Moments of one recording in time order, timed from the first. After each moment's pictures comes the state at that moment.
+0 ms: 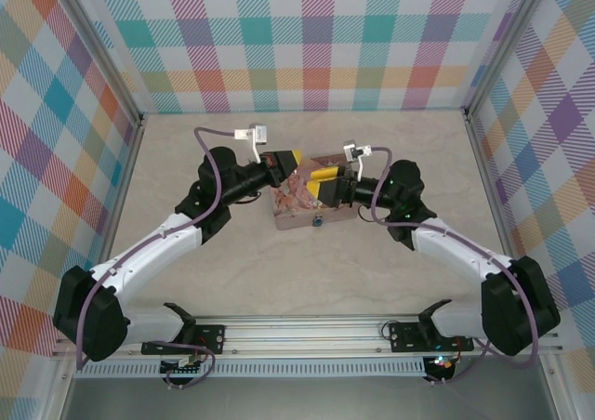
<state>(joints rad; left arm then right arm) -0.59 1.26 0.96 0.27 0.36 -0.74 0.51 1.30 0.75 0.68 -0.87 0.77</state>
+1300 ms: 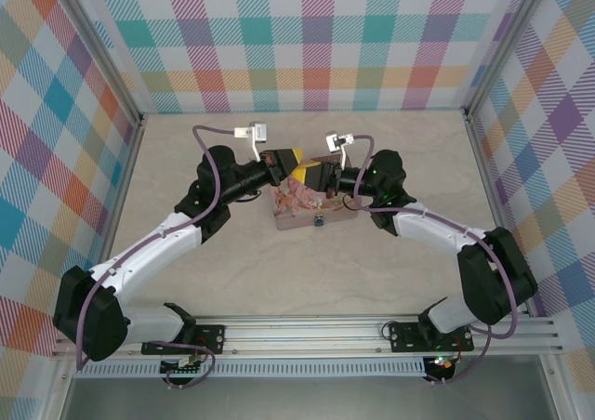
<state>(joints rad) -0.59 1.26 0.97 0.28 0.37 -0.76 0.56 1.47 0.86 0.78 -0.88 0.87</state>
